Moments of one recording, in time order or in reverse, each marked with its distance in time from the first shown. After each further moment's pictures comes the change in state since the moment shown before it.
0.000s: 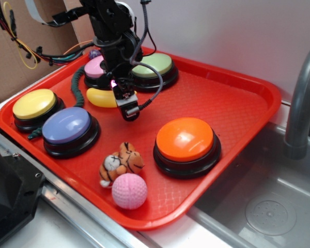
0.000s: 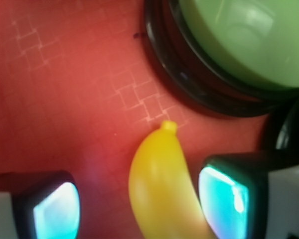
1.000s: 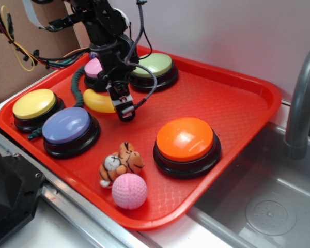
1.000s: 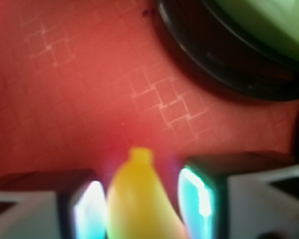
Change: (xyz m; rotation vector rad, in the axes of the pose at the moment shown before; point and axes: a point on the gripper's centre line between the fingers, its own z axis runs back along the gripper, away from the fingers) arm -0.010 -0.001 -0.010 -0.119 0.008 -0.006
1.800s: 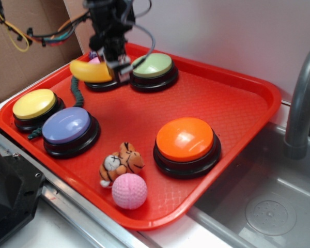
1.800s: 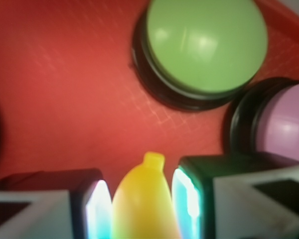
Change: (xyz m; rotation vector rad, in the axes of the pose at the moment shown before) arm 0.015 -0.003 0.079 0.022 0.002 0.158
